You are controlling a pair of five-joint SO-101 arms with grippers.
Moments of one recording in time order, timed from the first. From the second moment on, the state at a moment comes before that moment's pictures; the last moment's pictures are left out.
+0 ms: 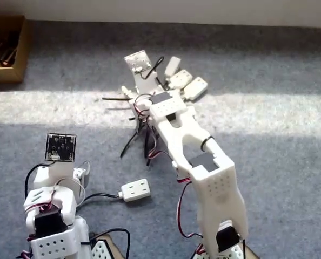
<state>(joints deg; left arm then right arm) -21.3 -103.8 90.7 66.5 -15.9 -30.3 38.6 -13.2 39.4 5.4</state>
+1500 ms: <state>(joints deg) -18.3 -103.8 94.7 63.0 -15.9 -16.6 36.7 -71.9 98.7 13.3</state>
